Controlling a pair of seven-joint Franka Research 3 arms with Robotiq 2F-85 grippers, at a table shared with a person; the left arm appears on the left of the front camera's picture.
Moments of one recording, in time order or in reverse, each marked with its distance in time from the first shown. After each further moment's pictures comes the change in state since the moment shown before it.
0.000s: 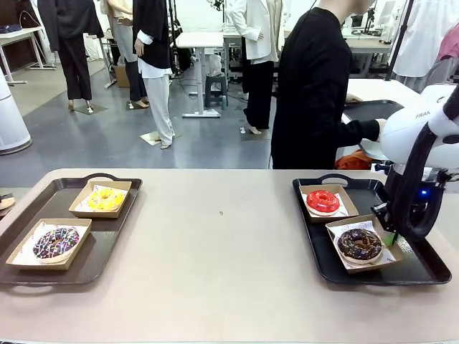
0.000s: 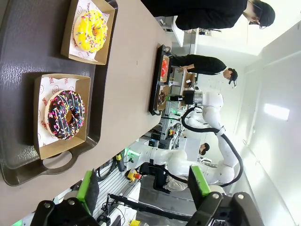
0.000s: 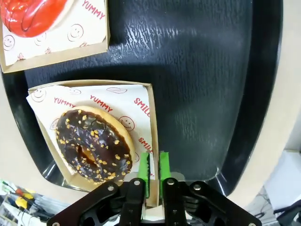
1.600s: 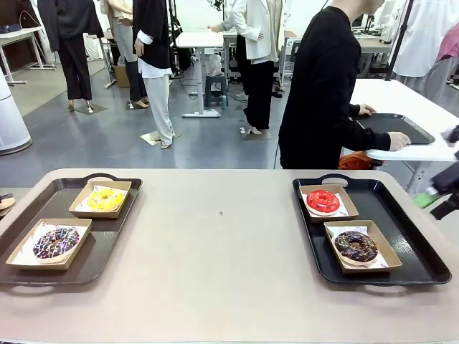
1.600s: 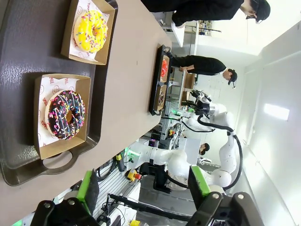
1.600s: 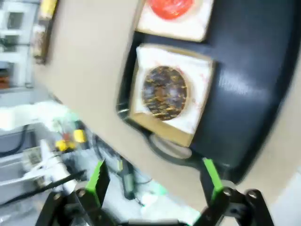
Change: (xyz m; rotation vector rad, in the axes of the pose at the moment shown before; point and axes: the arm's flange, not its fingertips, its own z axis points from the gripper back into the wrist) left arm 0.000 0.000 0.000 0.000 -0.001 0.000; right arm -0.071 -0.117 0.087 0.638 -0.228 0.349
